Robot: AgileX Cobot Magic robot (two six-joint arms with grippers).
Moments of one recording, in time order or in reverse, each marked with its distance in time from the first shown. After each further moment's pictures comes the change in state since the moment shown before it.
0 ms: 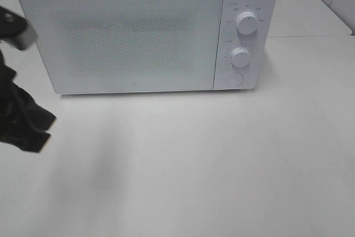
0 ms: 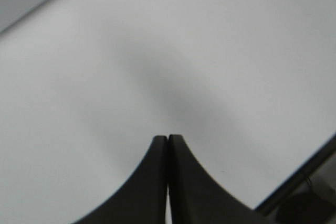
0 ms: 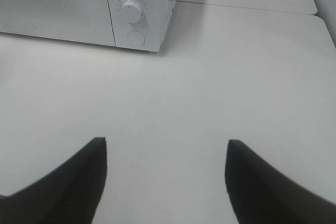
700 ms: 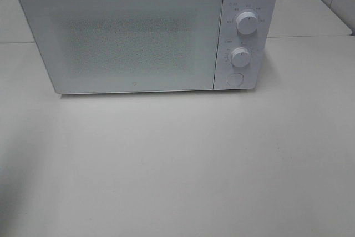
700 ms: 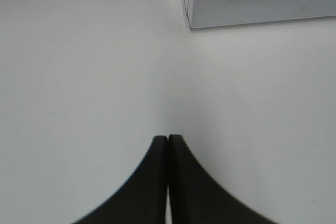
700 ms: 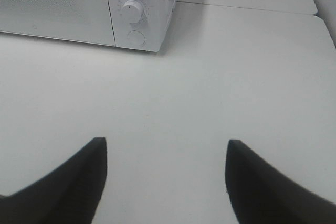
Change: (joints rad) left arm 0.540 -0.422 0.000 -0.040 0.247 0.026; right arm 0.000 0.000 0.000 0.000 0.000 0.000
